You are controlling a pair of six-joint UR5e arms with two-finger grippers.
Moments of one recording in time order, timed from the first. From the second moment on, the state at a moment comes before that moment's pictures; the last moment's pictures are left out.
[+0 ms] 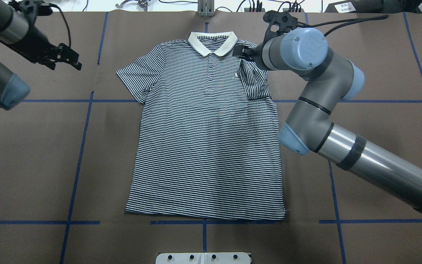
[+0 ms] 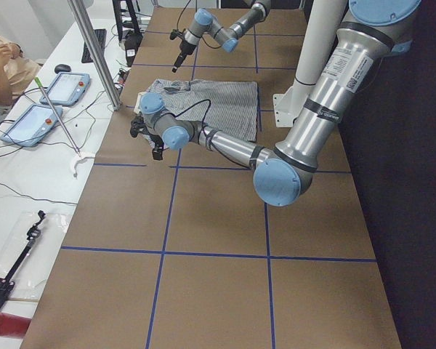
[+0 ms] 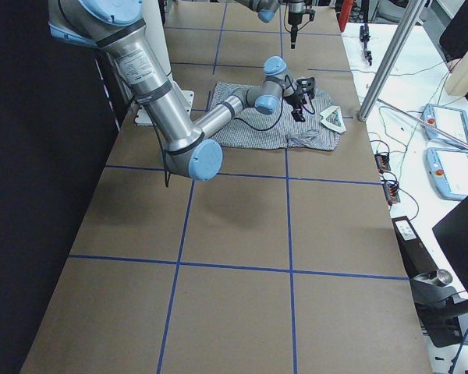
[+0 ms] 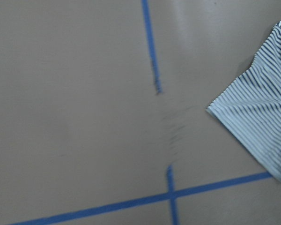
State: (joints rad) left arm -1.05 -2.09 -1.31 -2.08 -2.32 -0.78; right arm 0.74 -1.01 1.59 -1.04 1.66 1.31
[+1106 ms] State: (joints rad) left arm -0.91 -2.31 -0.97 -2.24 -2.08 -0.91; right arm 0.72 -1.14 1.72 -1.04 1.68 1.30
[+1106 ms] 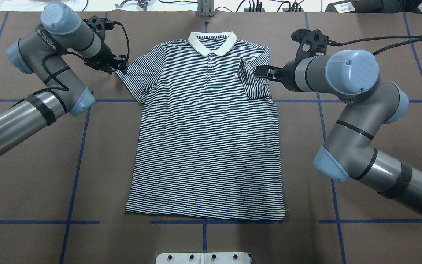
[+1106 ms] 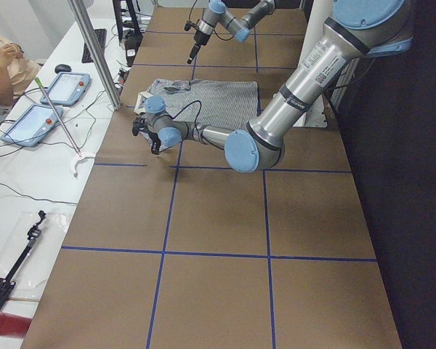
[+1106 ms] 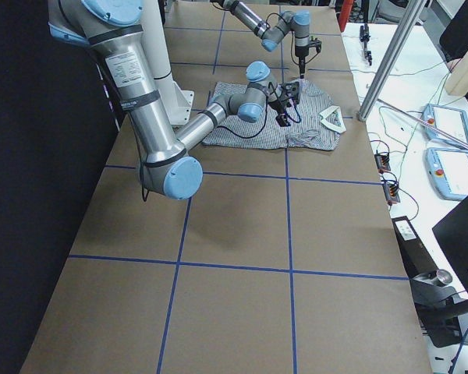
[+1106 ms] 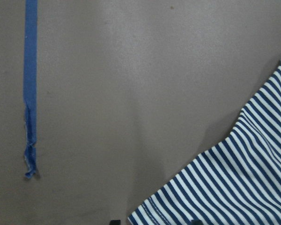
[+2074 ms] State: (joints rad) left arm -0.90 -2.33 -0.94 -2.25 -2.07 -0.91; right arm 0.70 -1.14 1.71 -1.04 1.68 1.30
